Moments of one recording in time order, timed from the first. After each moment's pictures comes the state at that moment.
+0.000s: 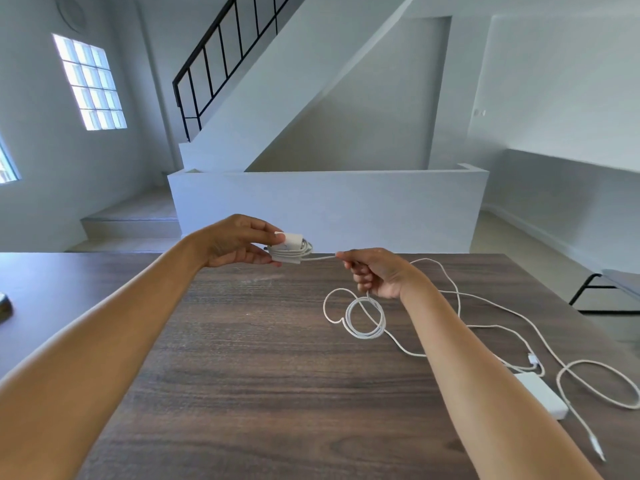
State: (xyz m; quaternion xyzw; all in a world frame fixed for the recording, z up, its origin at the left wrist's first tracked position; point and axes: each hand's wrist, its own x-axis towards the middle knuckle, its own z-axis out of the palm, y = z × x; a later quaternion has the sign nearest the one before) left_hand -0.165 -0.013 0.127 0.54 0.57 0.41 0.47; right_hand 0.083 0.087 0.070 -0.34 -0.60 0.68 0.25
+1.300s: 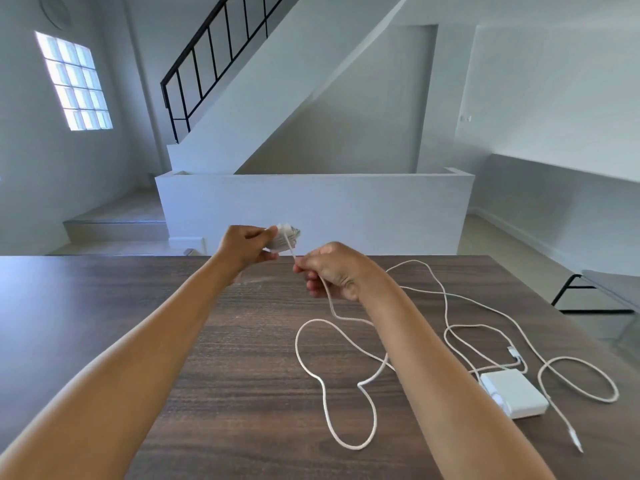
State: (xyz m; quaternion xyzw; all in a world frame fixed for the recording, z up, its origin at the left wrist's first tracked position) left_hand -0.131 0.012 0.093 0.43 0.62 0.59 0.29; right_hand 0.051 0.020 0.108 -0.37 -0.68 0.59 0.23
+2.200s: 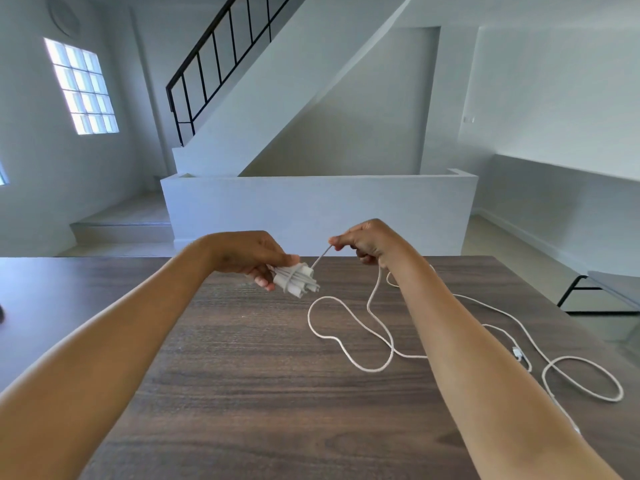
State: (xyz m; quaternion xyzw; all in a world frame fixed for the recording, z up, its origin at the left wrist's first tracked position) left_hand -0.134 -0.018 0.132 0.64 0.60 0.20 0.44; right_hand 0.074 0.084 0.116 -0.44 -0.71 0.46 0.30
